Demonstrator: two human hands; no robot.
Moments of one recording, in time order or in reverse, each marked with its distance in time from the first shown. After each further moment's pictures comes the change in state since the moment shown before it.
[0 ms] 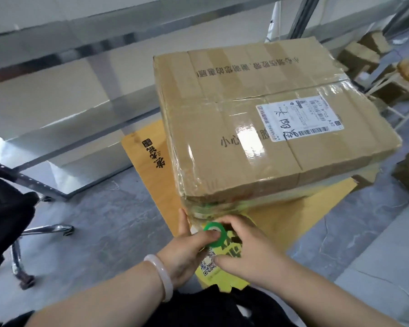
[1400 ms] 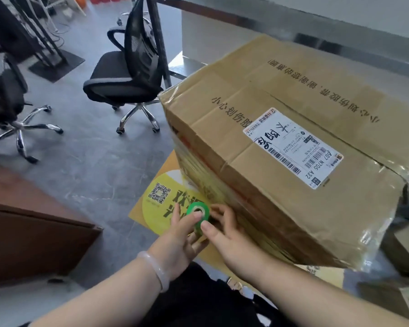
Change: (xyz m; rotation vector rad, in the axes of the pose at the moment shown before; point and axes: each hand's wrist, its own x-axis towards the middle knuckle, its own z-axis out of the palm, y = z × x) left_hand 0.066 -0.087 0.238 -0.975 0.725 0.478; right_hand 0.050 0.109 -0.162 -0.068 -0.866 -0.310
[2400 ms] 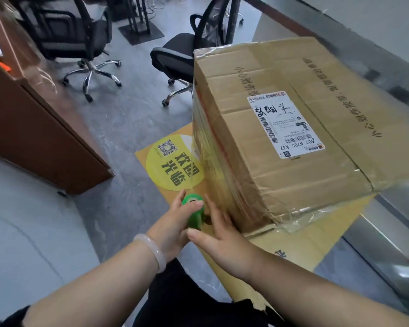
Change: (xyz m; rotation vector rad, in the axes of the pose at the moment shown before) left_hand -0.026 -0.111 0.050 -0.190 0.066 0.259; right_hand -0.051 0.054 -0.068 -0.481 -0.418 -0.168
